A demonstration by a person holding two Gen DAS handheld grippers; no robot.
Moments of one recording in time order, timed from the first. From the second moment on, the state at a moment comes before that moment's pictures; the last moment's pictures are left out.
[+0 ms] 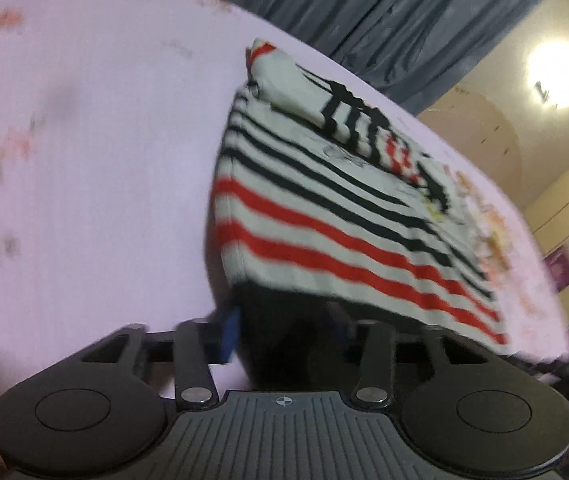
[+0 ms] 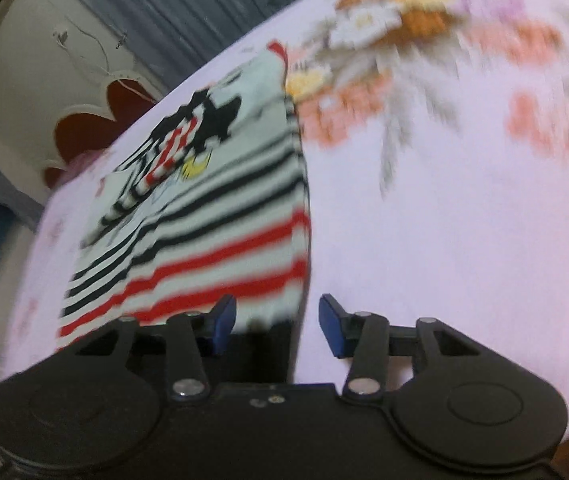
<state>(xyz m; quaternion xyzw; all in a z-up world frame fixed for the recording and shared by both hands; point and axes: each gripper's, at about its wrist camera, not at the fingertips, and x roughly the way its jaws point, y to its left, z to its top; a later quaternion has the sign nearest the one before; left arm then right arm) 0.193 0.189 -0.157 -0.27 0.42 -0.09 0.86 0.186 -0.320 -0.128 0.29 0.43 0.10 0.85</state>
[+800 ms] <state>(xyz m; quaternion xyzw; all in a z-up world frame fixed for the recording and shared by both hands) 0.259 0.203 -0.140 -0.38 0.30 -0.12 0.87 0.249 -0.329 -0.087 0.33 0.33 0.19 0.87</state>
